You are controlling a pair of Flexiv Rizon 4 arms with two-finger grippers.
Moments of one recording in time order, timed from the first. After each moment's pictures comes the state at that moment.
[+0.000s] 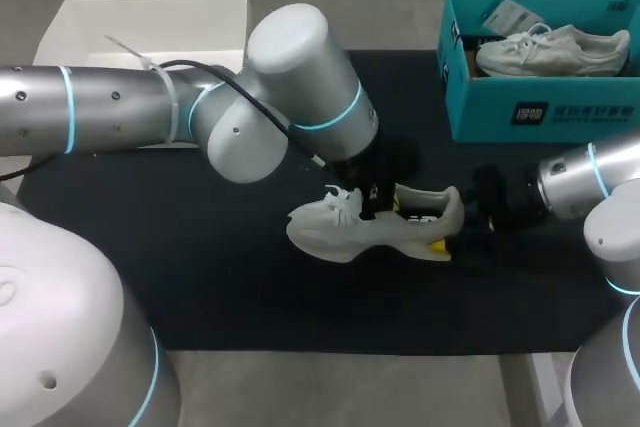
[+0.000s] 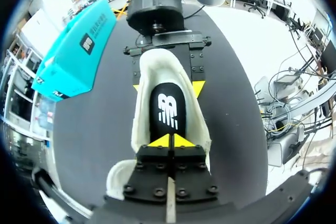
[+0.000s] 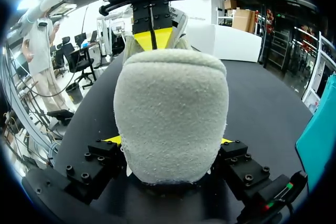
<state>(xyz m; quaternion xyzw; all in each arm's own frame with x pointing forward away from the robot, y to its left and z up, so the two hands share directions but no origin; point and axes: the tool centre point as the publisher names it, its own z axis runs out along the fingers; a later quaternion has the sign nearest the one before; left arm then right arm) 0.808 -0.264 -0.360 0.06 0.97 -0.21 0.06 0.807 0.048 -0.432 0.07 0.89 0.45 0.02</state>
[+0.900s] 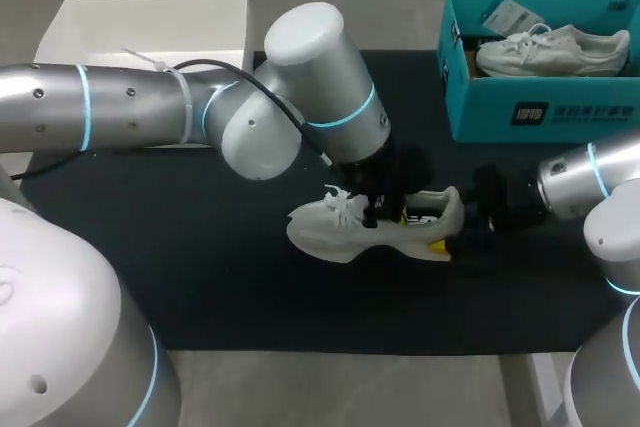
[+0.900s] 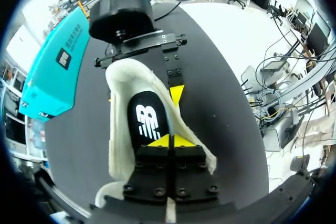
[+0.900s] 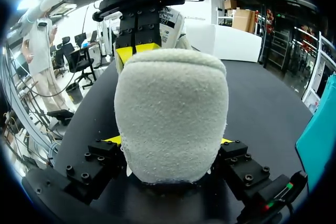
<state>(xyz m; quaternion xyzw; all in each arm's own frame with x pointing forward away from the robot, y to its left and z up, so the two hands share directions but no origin) 0.786 -0.281 -0.378 0.15 0.97 -0.19 0.01 0.807 0.048 -0.432 0.07 0.89 0.45 0.02</state>
